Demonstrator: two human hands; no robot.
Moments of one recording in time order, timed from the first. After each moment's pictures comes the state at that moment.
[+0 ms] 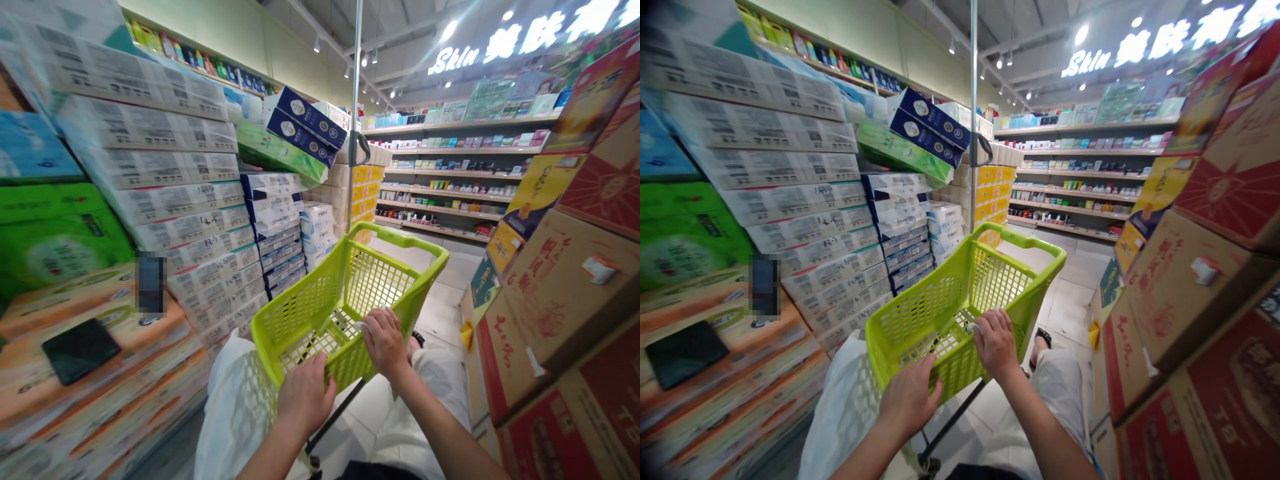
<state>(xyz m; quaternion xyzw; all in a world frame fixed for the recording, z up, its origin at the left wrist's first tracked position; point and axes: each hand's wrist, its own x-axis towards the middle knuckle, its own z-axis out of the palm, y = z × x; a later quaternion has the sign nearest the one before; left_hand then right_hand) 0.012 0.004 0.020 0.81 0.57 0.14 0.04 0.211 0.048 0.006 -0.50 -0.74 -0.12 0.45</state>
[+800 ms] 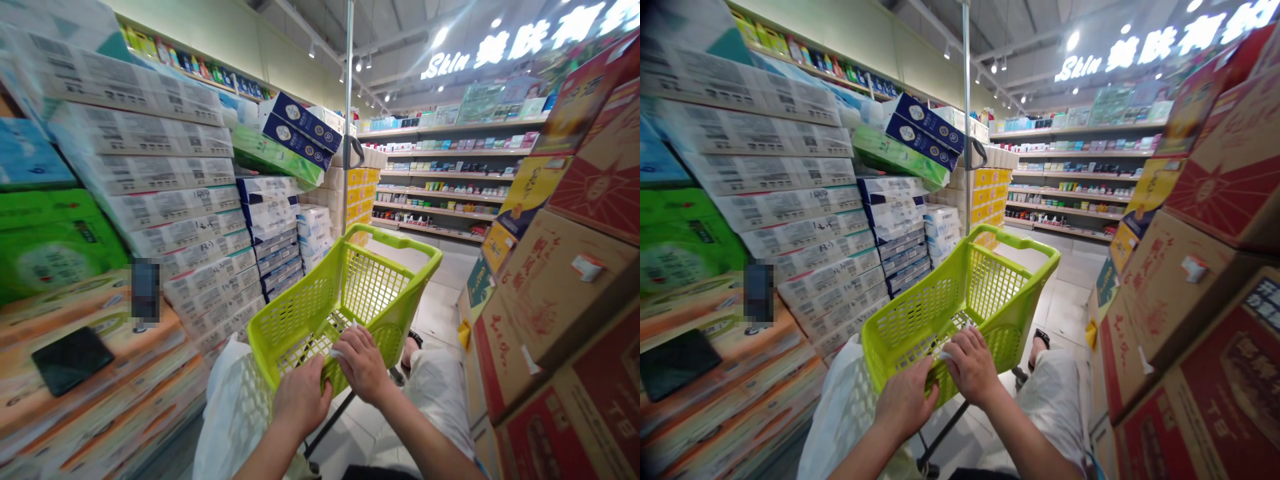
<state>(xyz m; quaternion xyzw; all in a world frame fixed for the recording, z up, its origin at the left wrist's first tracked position) 0.009 0.006 0.025 0.82 0.57 0.10 0.05 0.180 0.031 -0.005 -0.42 -0.81 -0.10 0.41</state>
